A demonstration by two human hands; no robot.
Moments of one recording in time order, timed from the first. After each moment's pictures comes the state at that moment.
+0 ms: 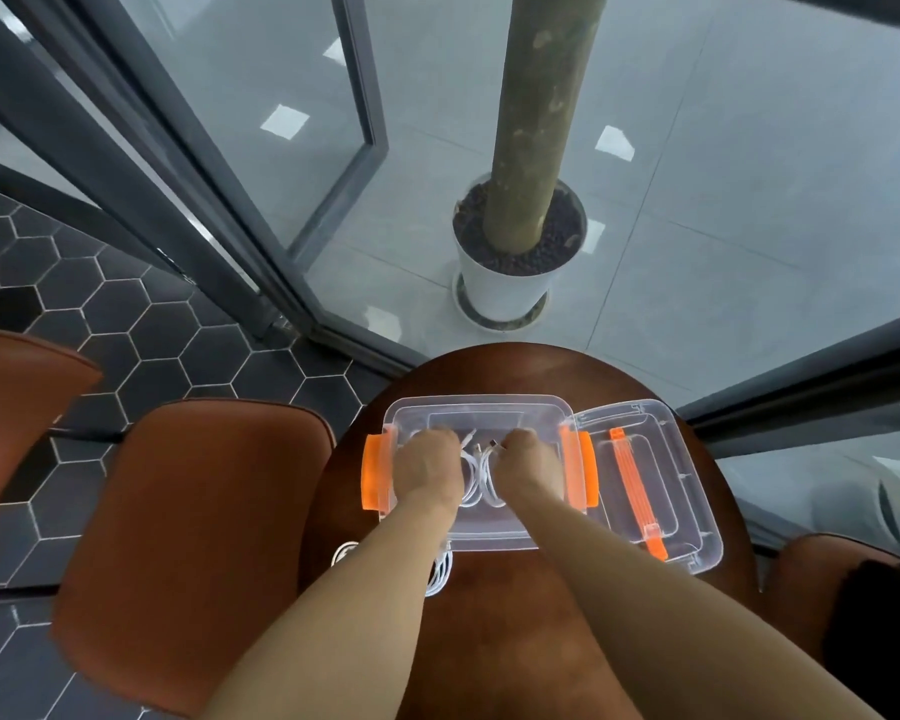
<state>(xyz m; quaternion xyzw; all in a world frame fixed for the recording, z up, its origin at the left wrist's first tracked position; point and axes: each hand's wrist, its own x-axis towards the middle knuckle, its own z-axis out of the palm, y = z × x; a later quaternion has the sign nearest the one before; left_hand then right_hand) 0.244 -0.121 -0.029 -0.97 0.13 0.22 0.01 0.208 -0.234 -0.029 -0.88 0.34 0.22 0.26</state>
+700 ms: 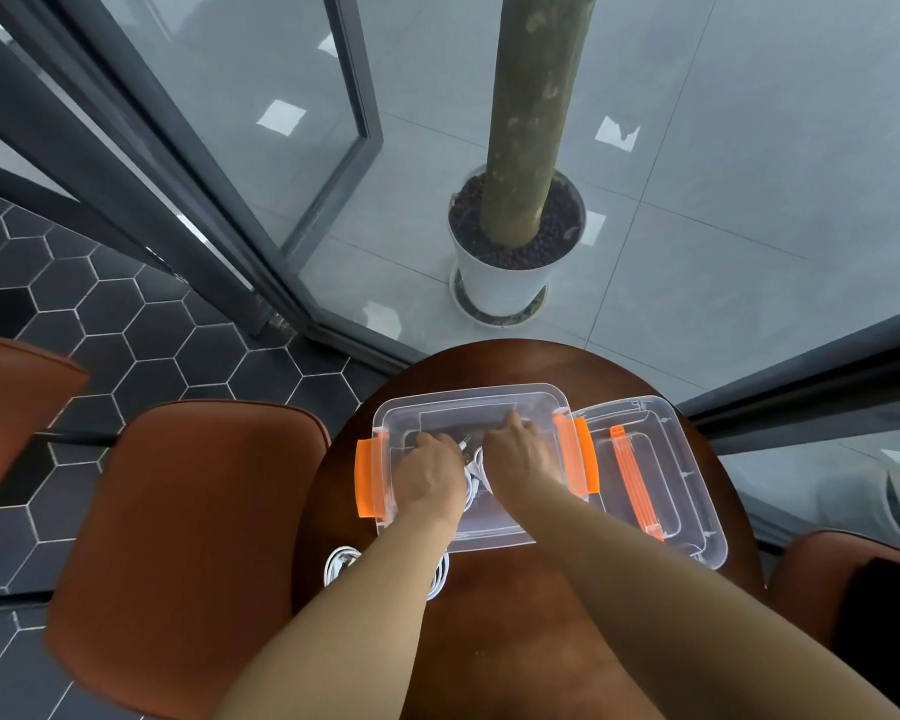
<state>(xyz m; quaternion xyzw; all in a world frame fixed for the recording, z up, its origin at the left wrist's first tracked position) 0.238 -0.131 -0.038 -0.96 0.12 0.25 0.07 0.218 -0.243 -0.038 -0.96 0.10 0.25 0.11</state>
